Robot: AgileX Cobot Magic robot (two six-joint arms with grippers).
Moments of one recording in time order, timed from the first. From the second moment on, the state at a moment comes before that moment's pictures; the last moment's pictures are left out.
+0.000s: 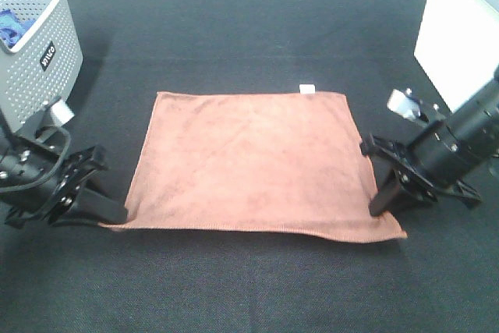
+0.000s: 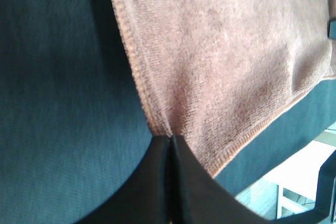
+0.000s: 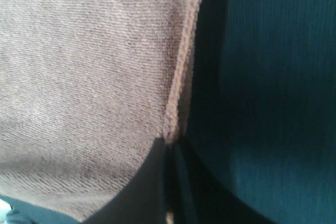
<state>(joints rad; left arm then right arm) -0.10 1.76 -0.68 -1.15 0.71 0.77 0.04 1.89 -0.86 0.72 0.70 -0.45</state>
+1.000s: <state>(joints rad) -0.10 1.86 -1.04 -1.09 0.62 0.70 0.04 2.05 -1.37 0.71 0.77 -0.45</state>
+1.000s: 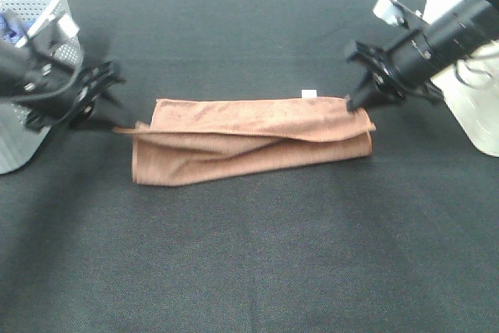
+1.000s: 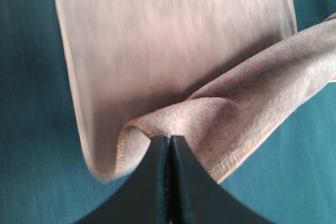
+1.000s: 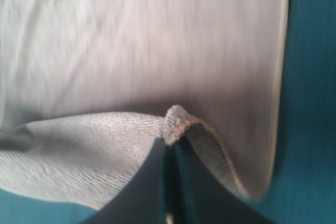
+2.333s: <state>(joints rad) -0.11 2.12 -1.31 -1.06 0.53 0.67 0.04 2.28 -1.76 0.48 0.88 -0.24</state>
